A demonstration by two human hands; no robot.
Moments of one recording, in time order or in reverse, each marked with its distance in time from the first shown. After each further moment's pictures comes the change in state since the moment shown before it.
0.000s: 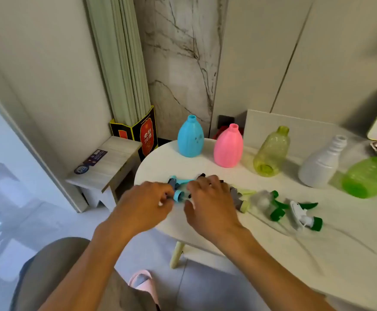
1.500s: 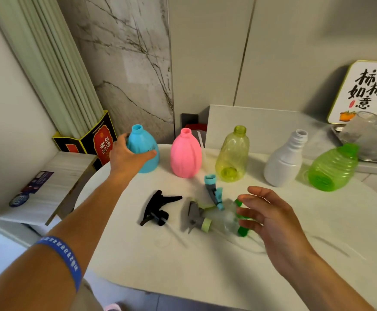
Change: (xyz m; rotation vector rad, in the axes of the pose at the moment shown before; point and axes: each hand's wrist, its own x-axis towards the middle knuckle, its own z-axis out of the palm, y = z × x) left_hand 0.235 -0.006 0.058 -0.679 0.446 -0.266; right_hand -0.044 0.165 -0.026 1.650 0.272 0.933
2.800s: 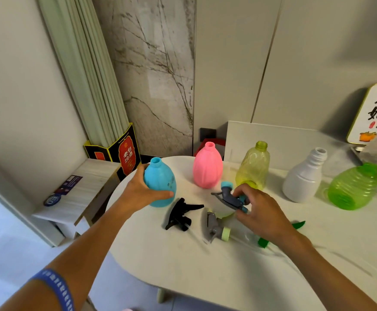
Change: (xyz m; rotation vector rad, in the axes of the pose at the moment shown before) left_hand -0.063 -0.008 -0.065 -0.024 -0.330 -0.054; right_hand 0.064 0.018 0.021 -1.255 -0.265 -0.711
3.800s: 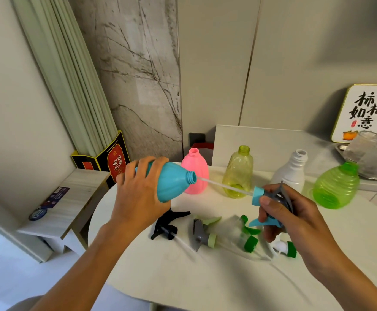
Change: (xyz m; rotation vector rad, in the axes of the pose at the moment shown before) left_hand -0.049 0.076 0.030 0.853 0.360 0.588; right_hand -0.062 -0.032 -0.088 0.944 0.196 0.172
